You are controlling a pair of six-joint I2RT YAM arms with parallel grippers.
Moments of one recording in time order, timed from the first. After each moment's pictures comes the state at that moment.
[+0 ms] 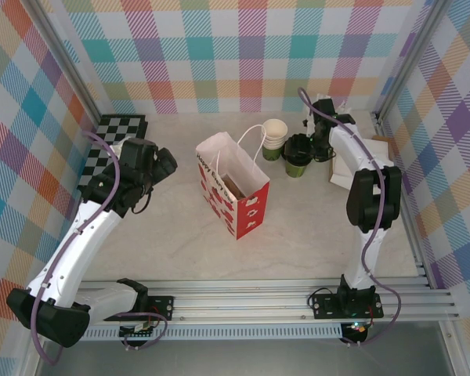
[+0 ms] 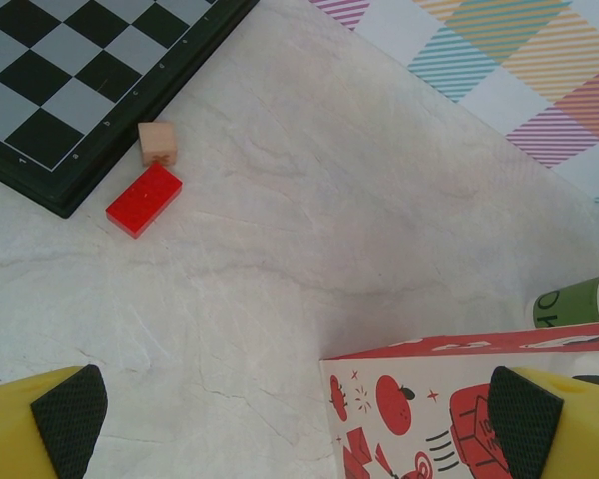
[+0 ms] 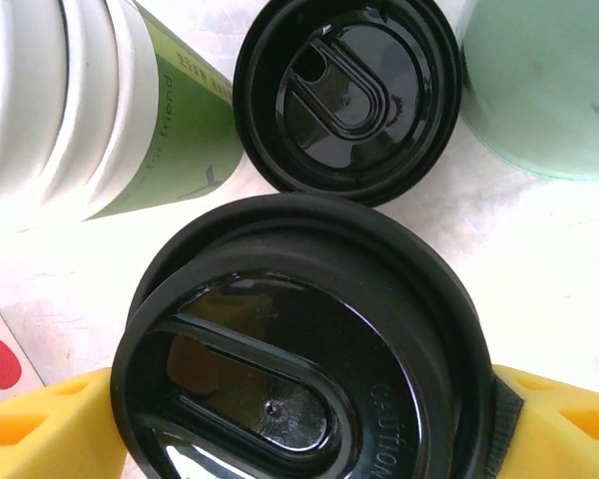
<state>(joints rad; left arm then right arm) -0.37 1.13 1.26 -0.89 -0.36 -0.81 0.16 2.02 1.77 -0.93 -0.21 0.23</state>
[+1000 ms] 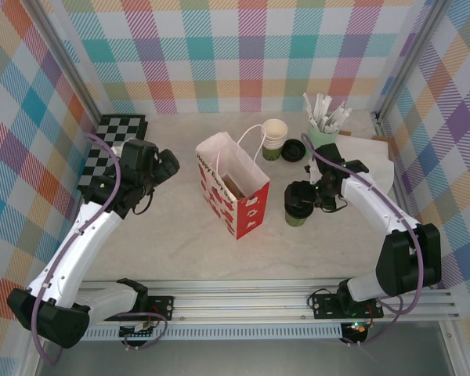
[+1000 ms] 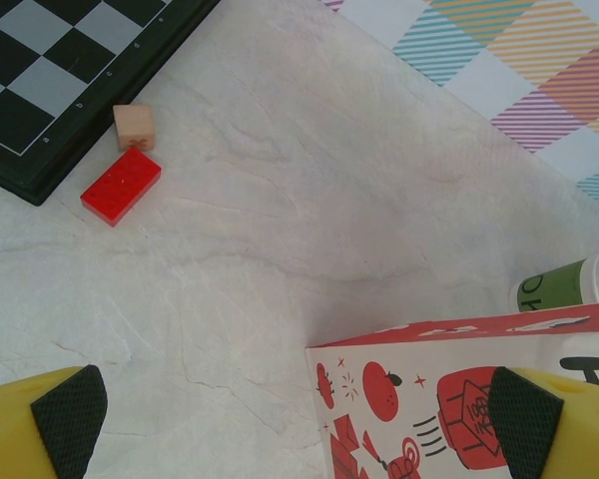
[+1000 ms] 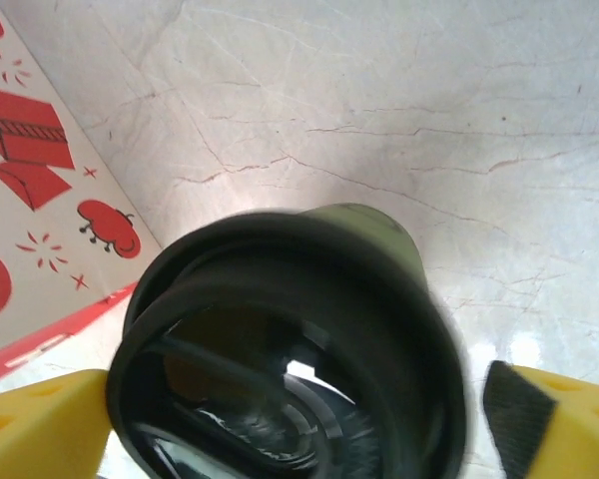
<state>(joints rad) -0.36 1.12 1.23 -0.86 -0.31 -0.81 0.28 1.44 1.11 -0.95 -0.24 0.31</state>
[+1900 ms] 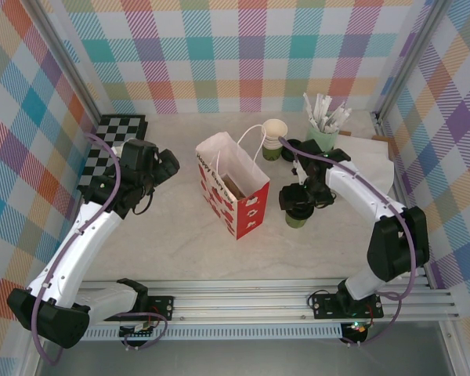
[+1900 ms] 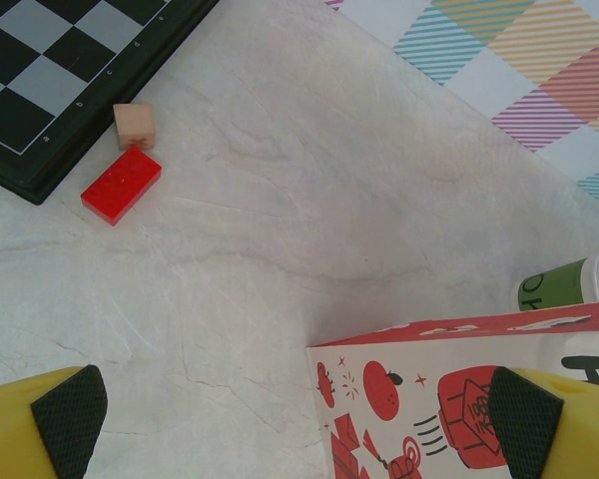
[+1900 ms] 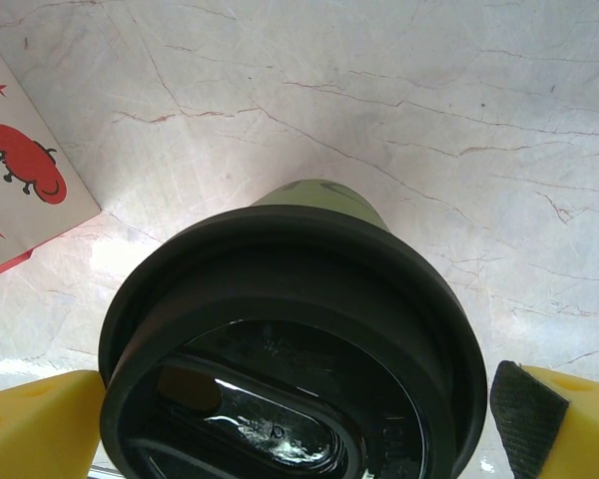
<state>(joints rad) -0.36 1.12 1.23 -0.86 -0.31 -0.81 0.39 1.57 1.27 -1.13 -0.07 0.21</state>
